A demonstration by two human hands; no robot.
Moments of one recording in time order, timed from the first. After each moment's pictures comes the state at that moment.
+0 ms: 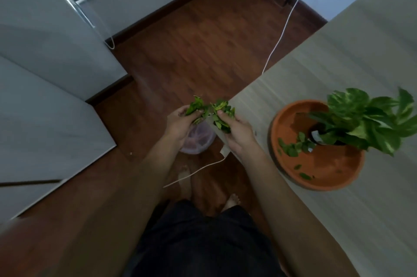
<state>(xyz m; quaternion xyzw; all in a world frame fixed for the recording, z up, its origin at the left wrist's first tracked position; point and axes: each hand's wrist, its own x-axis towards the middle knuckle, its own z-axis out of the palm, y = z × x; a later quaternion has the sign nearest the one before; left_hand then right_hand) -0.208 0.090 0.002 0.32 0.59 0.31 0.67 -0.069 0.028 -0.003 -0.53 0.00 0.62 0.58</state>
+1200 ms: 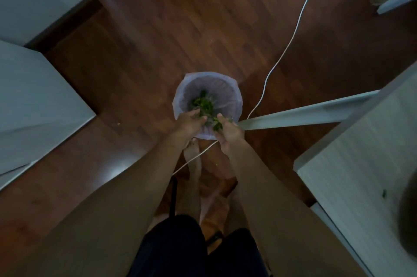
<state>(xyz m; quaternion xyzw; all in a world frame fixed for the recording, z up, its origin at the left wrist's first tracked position) -0.299 0.237 -0.292 0.31 0.67 -0.02 0.67 -0.194 0.182 -0.296 -0.70 0.24 0.55 0.38</state>
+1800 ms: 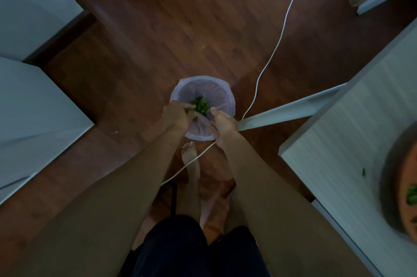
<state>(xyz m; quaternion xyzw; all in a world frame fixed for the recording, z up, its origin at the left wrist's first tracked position) -0.301 0.255 -0.265 0.56 0.66 -0.05 0.50 -0.191 0.198 -0.268 -0.73 0.17 0.57 0.33</state>
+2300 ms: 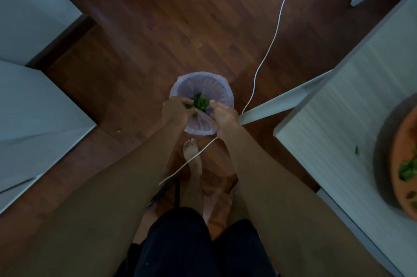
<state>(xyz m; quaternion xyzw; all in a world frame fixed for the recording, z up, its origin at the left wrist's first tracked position) -0.301 0.242 -0.245 0.58 0.66 -0.03 0.47 -0.189 0.191 -0.243 -0.73 0.14 0.57 0.34</state>
